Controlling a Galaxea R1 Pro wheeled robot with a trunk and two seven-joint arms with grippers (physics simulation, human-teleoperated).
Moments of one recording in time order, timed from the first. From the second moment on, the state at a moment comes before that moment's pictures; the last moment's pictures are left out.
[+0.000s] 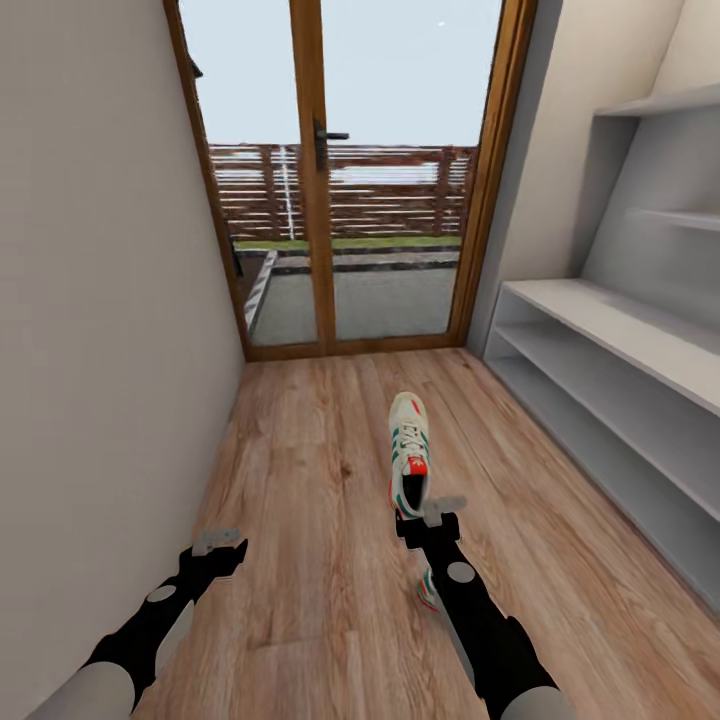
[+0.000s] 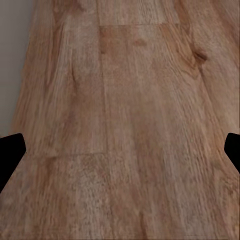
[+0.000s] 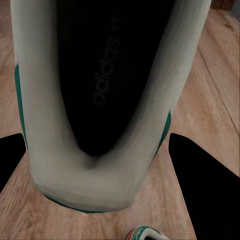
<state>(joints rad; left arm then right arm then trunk) -0.58 0.11 0.03 -0.46 0.09 -0.10 -0.10 -0.47 0.16 0.10 -0.90 0.18 0.07 -0.09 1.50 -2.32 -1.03</state>
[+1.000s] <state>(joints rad) -0.58 0.11 0.03 -0.47 0.09 -0.10 -0.09 -0.47 0.16 0.10 -0.90 0.18 0.07 -0.09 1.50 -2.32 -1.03</state>
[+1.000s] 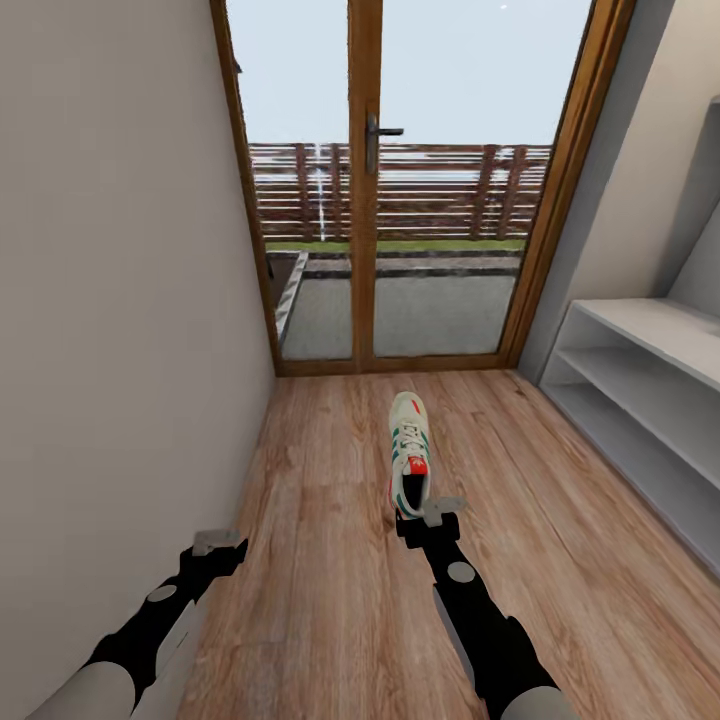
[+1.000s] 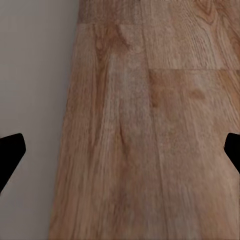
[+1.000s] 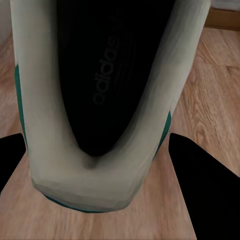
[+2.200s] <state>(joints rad) -0.58 0.11 0.03 -0.47 0.09 -0.10 -0.09 -0.47 0.16 0.10 -0.90 0.18 0.07 -0.09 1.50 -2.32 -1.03</state>
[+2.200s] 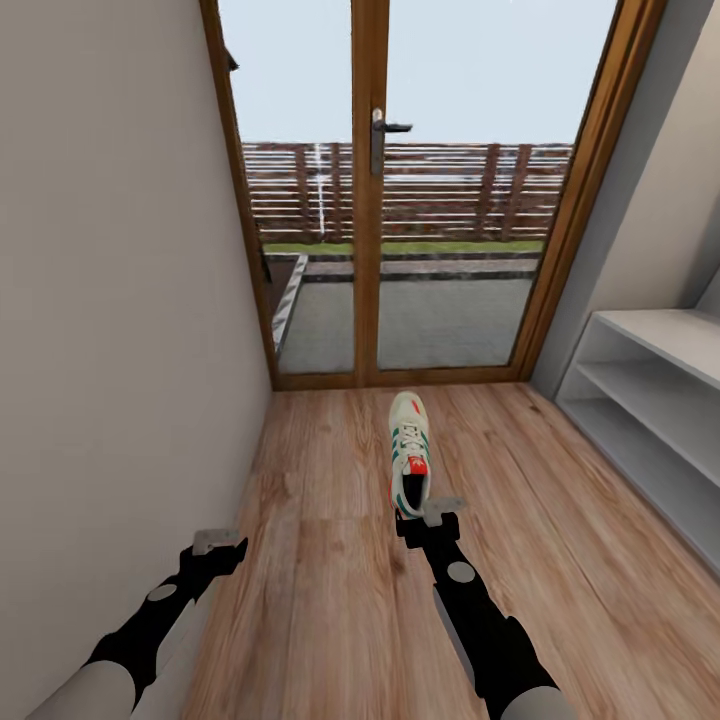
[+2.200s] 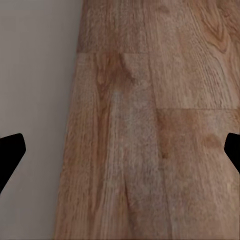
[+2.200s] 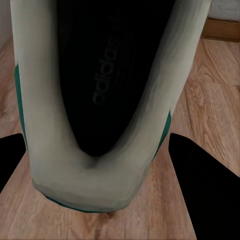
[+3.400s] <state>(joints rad) -0.58 0.11 0.03 -0.49 0.09 -0.10 -0.09 -0.47 0.16 0.10 -0.90 0.18 0.07 -0.09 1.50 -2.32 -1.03</state>
